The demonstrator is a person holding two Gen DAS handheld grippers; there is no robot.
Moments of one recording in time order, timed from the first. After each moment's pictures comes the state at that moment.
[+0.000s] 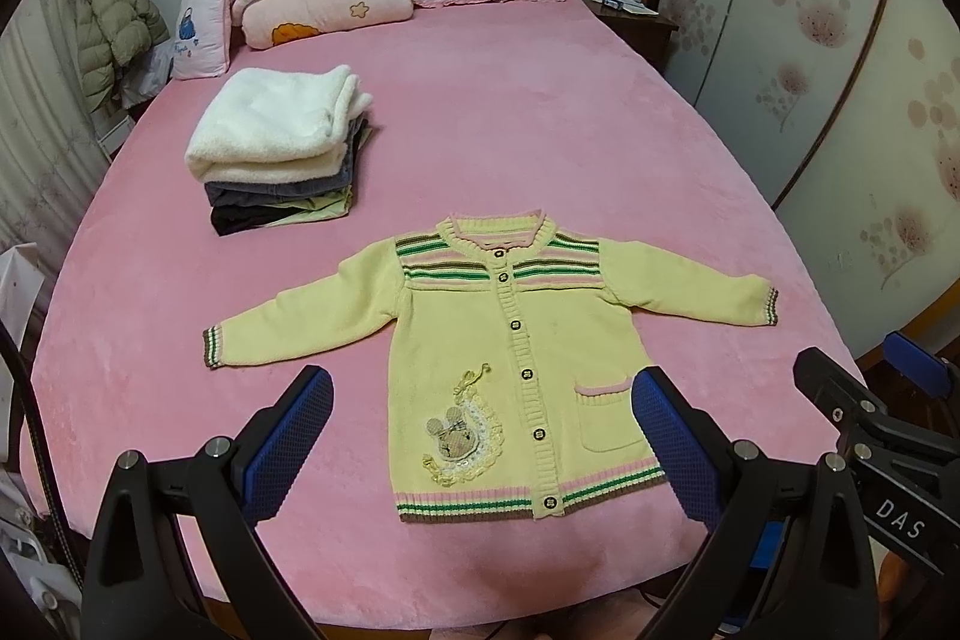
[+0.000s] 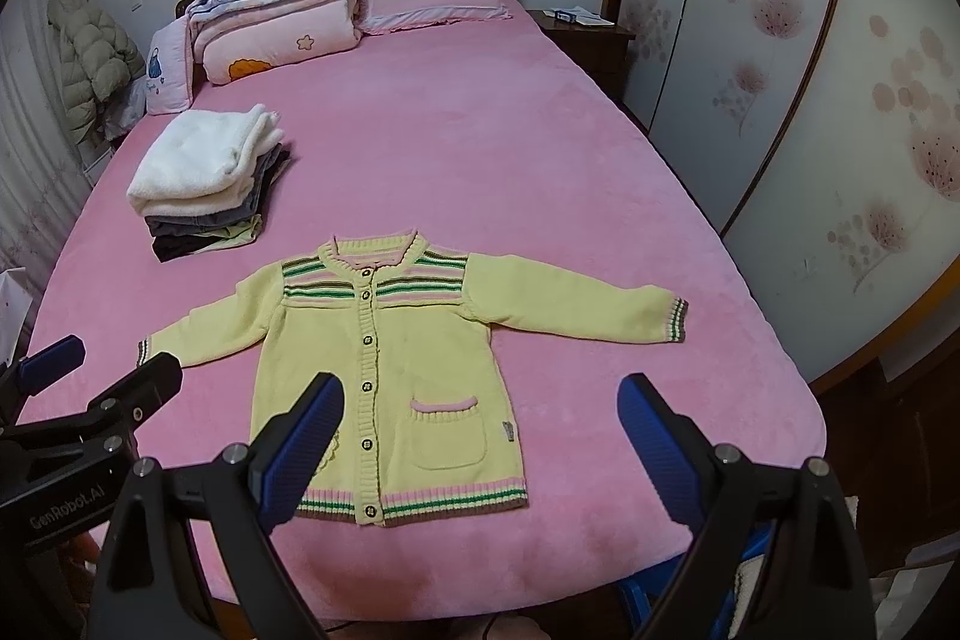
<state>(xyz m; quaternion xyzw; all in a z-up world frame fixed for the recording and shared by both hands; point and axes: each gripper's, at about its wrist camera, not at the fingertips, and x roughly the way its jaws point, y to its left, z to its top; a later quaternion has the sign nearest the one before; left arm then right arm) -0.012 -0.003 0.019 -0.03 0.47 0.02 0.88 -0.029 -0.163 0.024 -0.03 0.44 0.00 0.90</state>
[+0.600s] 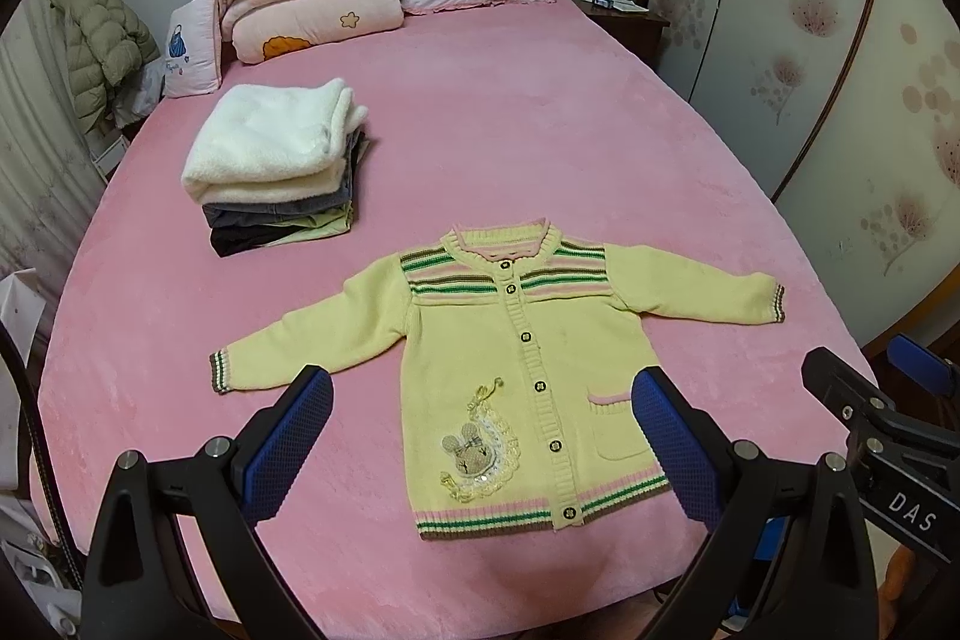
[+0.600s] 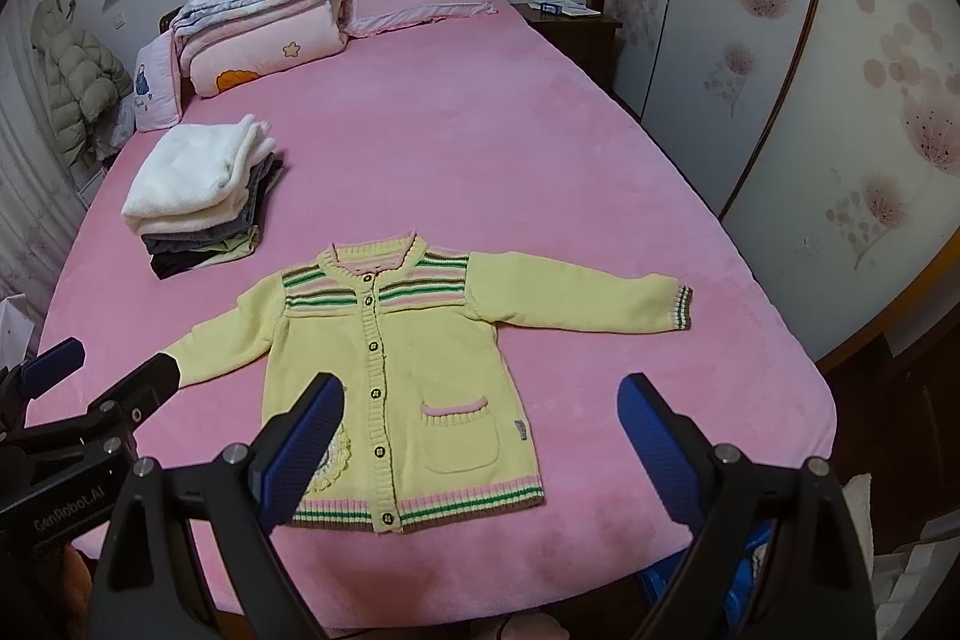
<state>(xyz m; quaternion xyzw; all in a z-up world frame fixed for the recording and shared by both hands) 0.003 0.008 0.024 -0.01 0.47 0.02 0.88 -0.023 -0.161 0.025 0.00 0.45 -0.02 0.89</state>
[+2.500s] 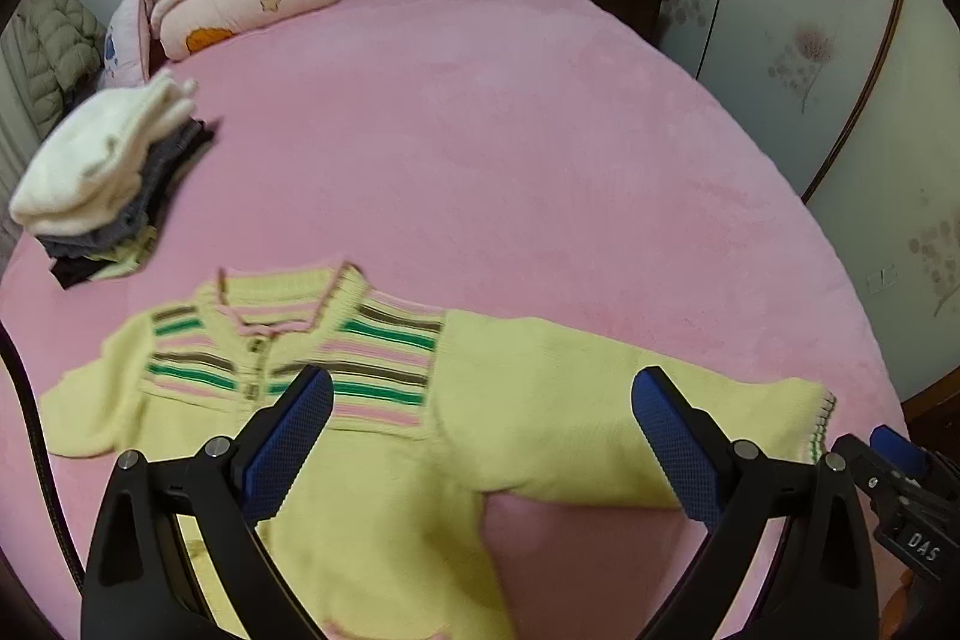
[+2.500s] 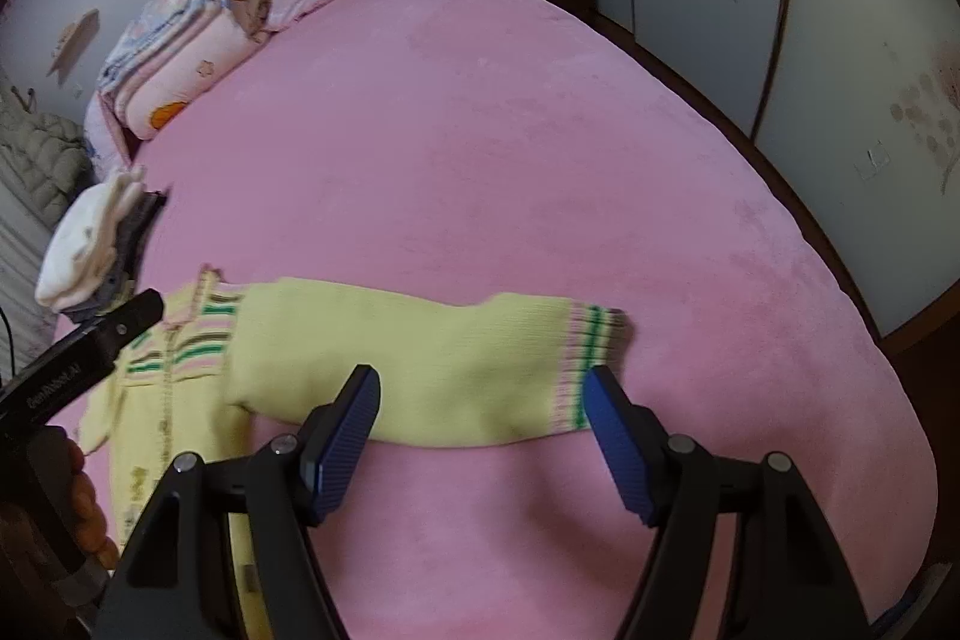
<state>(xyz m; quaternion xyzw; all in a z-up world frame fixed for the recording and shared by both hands) 0.225 -0.207 -0.178 -0.02 0.47 0.03 0.88 0.160 -0.435 -0.184 0.10 0.49 0.02 0.86</state>
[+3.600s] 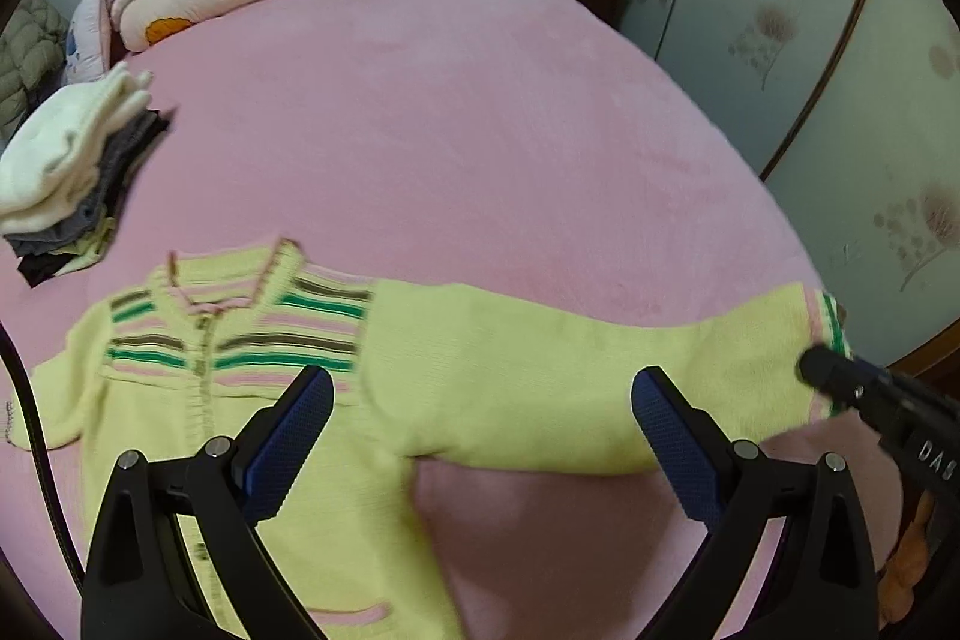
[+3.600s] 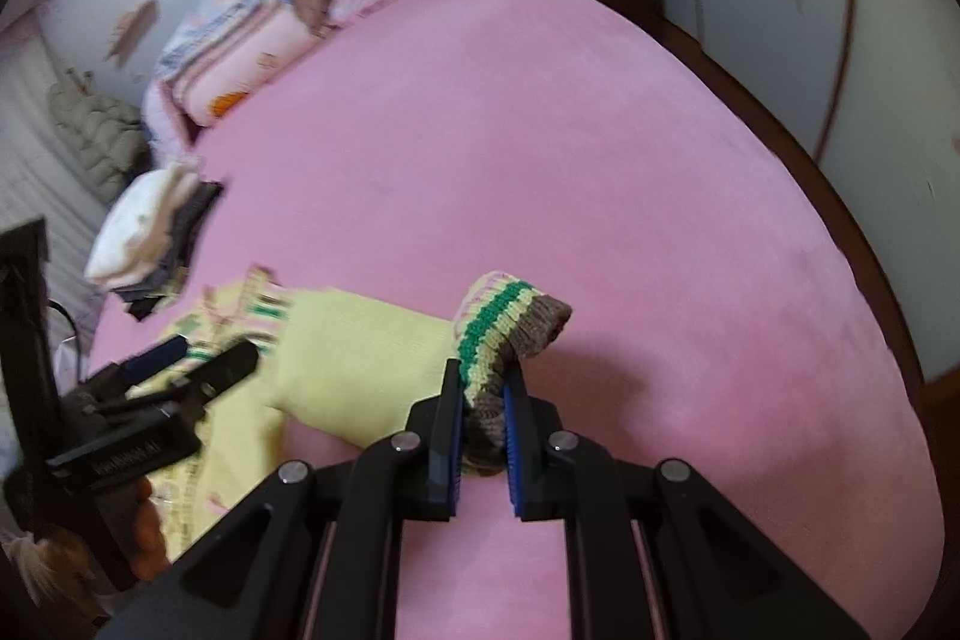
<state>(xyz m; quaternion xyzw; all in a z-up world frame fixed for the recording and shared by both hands) 0.209 -0.221 -0.169 -0.03 0.49 -0.01 0.87 0.179 -0.443 -0.154 0.11 0.47 0.13 0.86</state>
